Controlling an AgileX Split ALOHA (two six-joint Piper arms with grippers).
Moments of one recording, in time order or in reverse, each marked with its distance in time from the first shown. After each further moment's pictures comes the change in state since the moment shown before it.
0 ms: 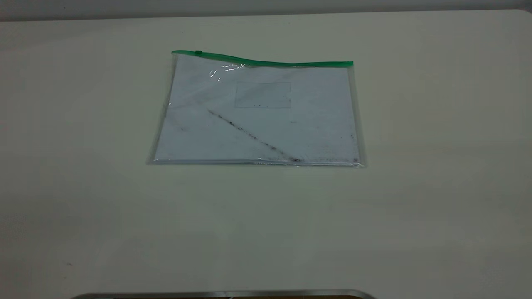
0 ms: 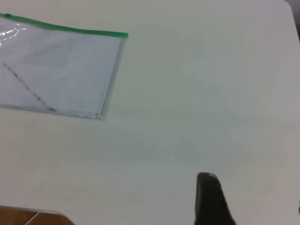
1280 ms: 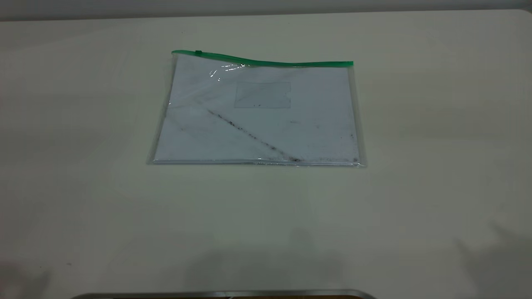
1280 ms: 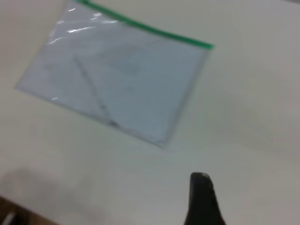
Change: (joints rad) left arm 0.000 0.759 -0.027 -0.172 -0.412 -0.081; right arm 0.000 0.815 -0.030 0.509 -0.550 -0.623
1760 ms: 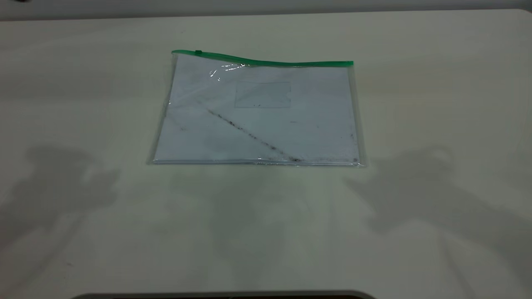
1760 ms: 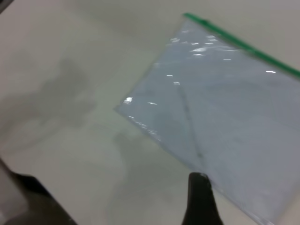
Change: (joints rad) left arm 0.000 0.718 -0.292 -0.424 -0.206 0.468; right arm 0.176 0.653 -0.274 0.615 -0.035 -0.611
